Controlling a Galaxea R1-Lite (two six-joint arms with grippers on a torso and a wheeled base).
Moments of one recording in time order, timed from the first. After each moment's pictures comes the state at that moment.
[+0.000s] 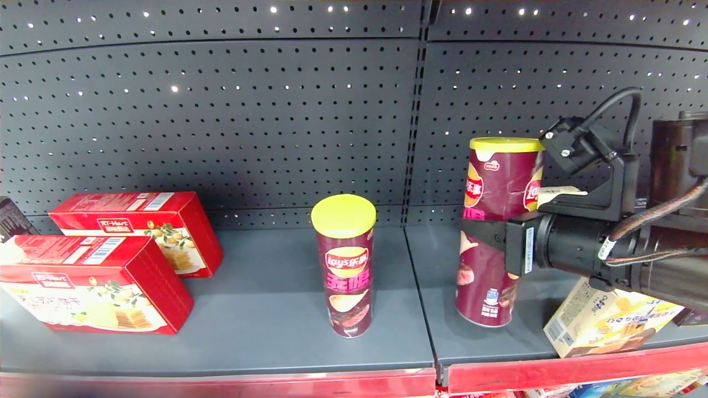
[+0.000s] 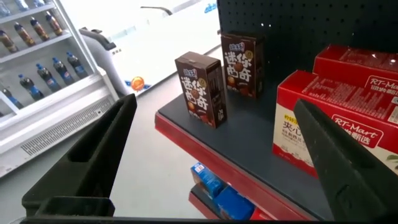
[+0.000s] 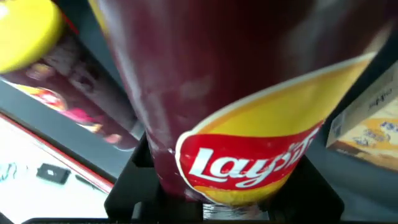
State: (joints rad) left arm -0.02 0.54 -0.46 -0.21 0.85 0.18; right arm 0.71 1.44 -0.94 -0.24 -0.16 0.11
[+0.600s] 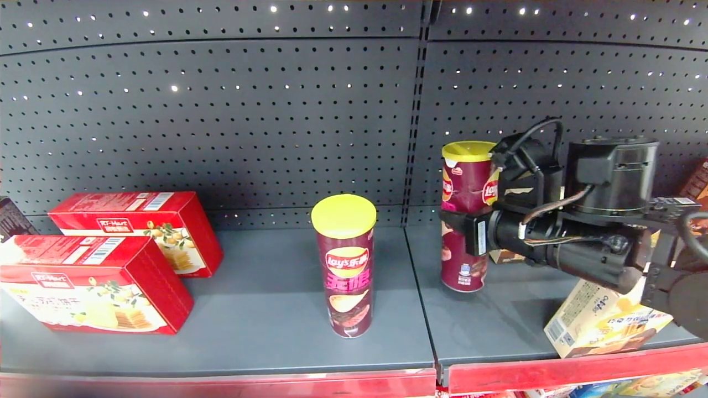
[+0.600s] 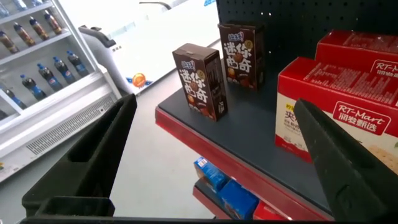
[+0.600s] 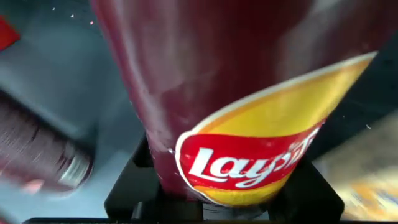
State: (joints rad) left arm -0.02 0.55 -0.43 -0.21 0.85 0.19; right arm 0.62 1.65 -0.94 -0.52 -0.14 -0.05
